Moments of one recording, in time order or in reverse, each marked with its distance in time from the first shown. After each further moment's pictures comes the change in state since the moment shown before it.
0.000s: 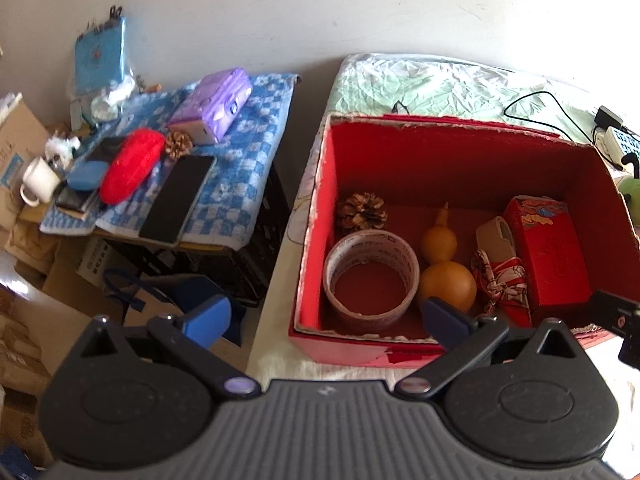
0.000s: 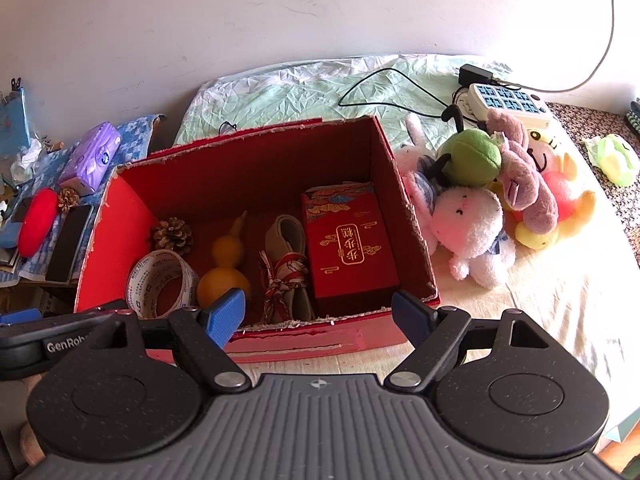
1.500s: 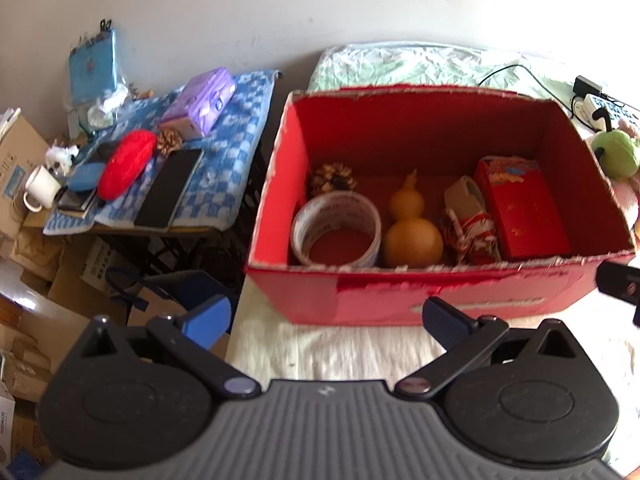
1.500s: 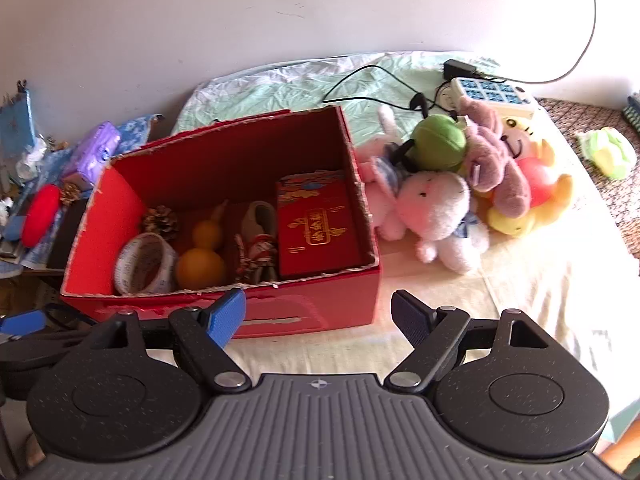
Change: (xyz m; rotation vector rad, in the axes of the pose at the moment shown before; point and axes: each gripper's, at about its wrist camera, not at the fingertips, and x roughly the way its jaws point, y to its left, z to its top) left arm -0.016 -0.025 -0.042 0.042 0.026 -0.012; right arm -0.014 -0.039 -0.022 -0.015 -0.011 0.005
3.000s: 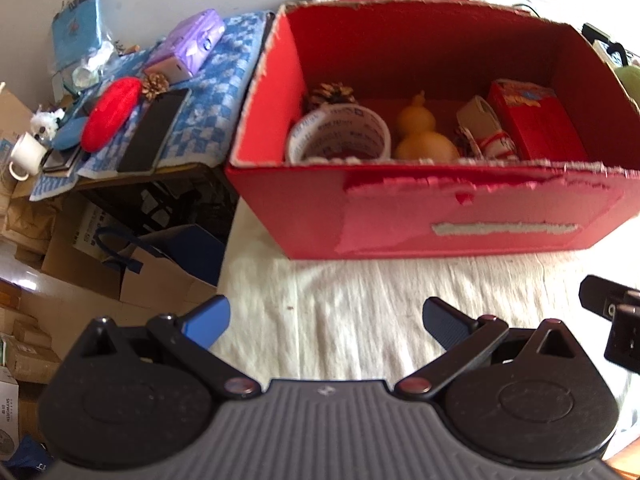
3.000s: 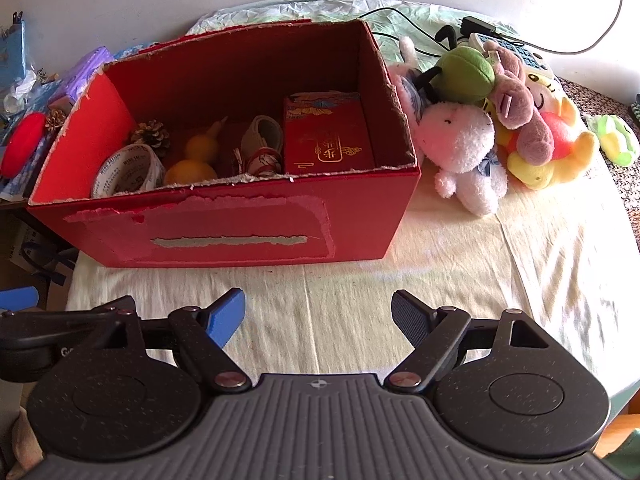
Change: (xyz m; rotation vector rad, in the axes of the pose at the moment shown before) left arm 0.035 0.001 -0.024 0.027 0.123 0.001; right arm 0.033 0.022 -0.037 -0.077 0.129 -0.029
